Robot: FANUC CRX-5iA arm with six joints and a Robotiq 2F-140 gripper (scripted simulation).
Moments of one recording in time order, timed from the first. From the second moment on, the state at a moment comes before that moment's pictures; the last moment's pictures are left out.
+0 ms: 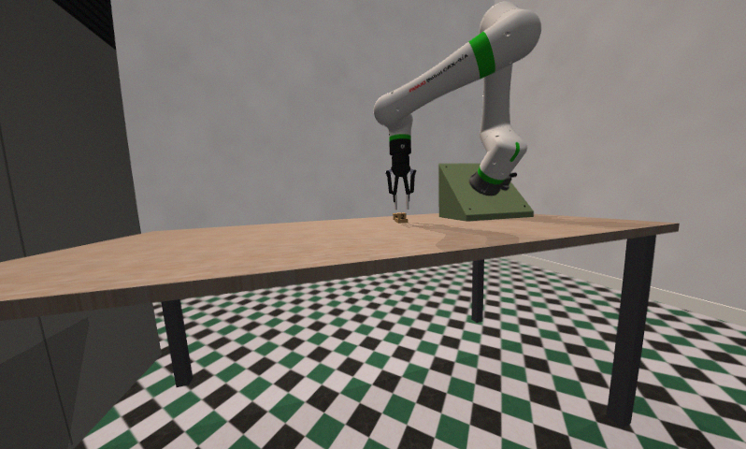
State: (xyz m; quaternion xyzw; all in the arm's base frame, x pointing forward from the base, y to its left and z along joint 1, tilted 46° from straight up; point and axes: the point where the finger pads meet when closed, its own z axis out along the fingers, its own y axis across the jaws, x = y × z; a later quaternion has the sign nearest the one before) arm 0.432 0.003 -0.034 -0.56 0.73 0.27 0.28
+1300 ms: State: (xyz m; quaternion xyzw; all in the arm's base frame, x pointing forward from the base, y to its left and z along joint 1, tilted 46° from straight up) arm 0.427 -0.038 0.002 -0.56 0.73 0.27 0.28
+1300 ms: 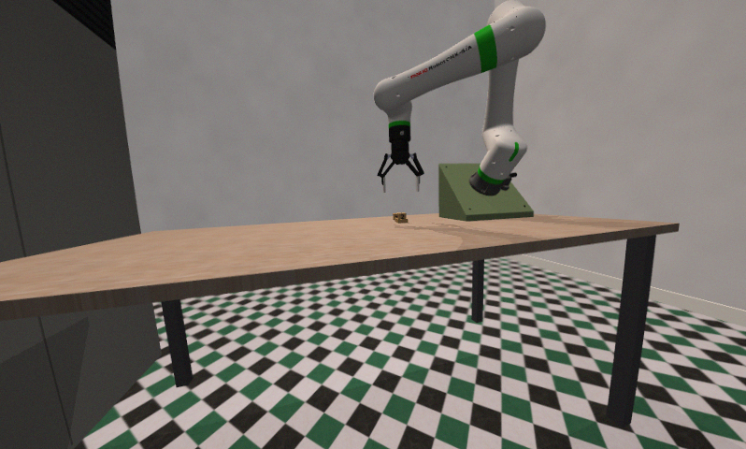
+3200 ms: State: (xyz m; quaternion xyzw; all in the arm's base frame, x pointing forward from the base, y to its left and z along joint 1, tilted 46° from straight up) arm 0.400 -0.106 -0.100 -0.57 0.72 0.27 0.28
